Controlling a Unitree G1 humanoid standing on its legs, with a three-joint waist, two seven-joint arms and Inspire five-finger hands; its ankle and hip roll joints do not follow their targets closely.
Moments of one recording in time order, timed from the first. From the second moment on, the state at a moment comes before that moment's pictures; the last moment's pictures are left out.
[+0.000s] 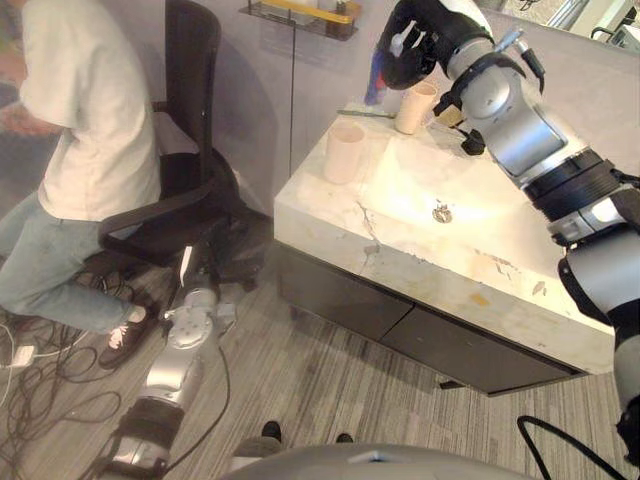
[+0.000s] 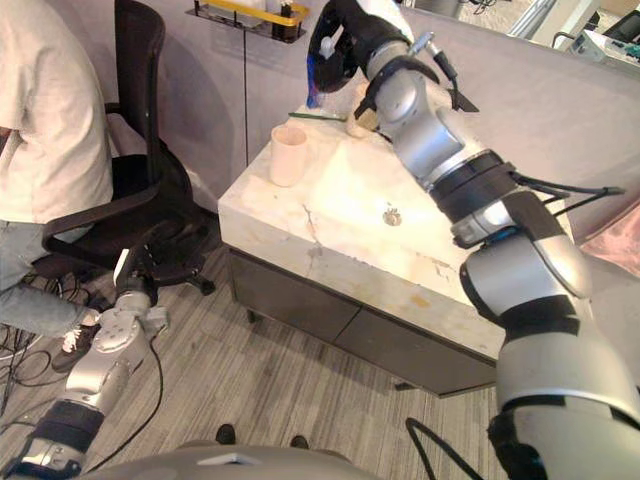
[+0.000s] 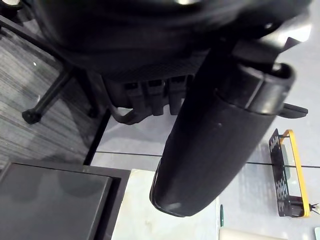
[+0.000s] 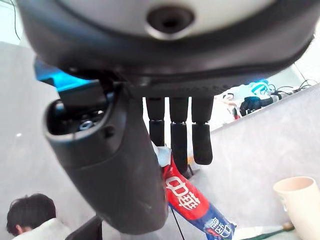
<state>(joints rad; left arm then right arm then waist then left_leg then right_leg) -0.05 0.40 -0.16 0.17 -0.46 0.00 0.35 -1.33 -0.70 0.71 0.48 0.01 0.31 -0.06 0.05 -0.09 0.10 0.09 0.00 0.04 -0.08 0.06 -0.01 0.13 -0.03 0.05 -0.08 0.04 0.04</state>
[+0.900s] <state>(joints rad) -0.09 0.40 -0.17 0.17 -0.46 0.00 0.34 -1.30 -0.66 0.71 0.41 0.02 0.29 -0.06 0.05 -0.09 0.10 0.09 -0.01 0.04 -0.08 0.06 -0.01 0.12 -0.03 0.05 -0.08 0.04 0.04</state>
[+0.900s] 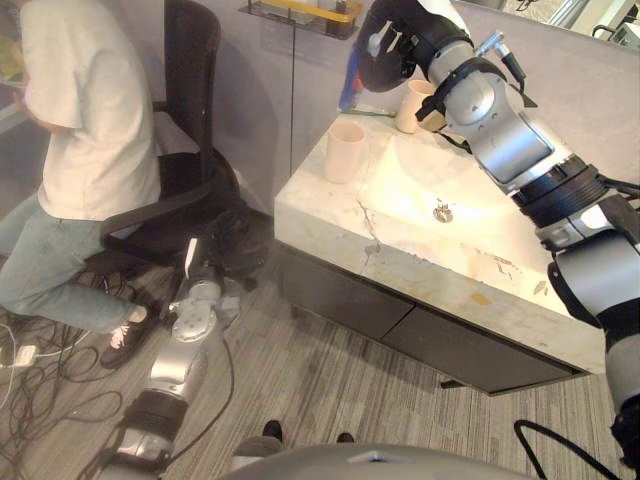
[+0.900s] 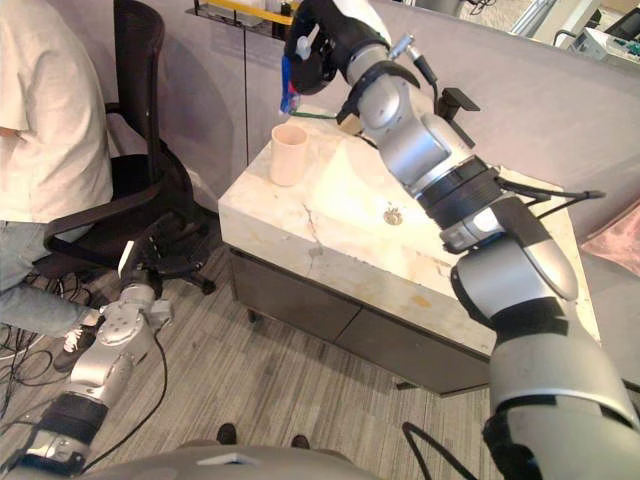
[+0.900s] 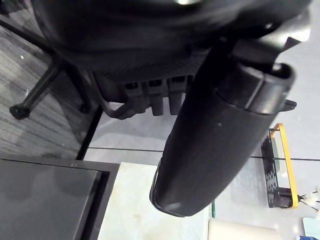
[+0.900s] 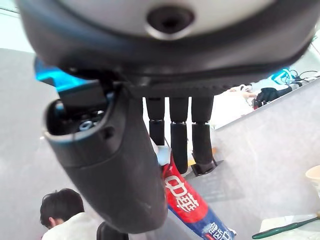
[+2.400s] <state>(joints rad) -0.18 0.39 -0.19 0.20 -0.40 0.03 0.32 -1.26 -0.62 0.71 0.39 0.02 0.34 -0.05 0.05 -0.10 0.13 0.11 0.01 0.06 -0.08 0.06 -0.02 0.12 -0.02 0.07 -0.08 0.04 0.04</state>
